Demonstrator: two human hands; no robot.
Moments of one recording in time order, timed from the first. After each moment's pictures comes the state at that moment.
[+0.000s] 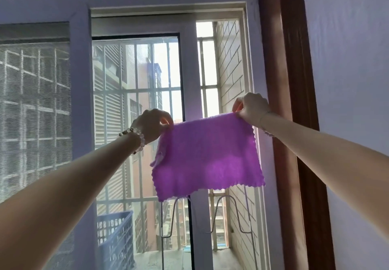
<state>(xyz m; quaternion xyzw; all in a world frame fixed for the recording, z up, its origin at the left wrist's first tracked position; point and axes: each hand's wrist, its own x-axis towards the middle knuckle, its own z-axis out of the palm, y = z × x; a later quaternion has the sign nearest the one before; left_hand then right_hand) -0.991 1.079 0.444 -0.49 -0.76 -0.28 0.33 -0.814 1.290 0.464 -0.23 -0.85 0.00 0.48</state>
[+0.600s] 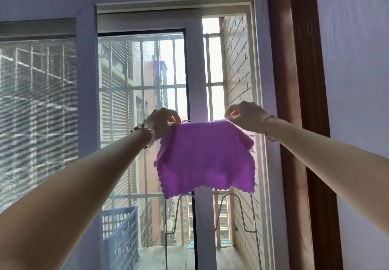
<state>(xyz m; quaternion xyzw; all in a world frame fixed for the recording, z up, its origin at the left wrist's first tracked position) -0.996 1.094 0.443 -0.50 -0.76 -0.28 0.31 -0.819 1.268 0.449 -0.17 -0.91 0.04 0.38</state>
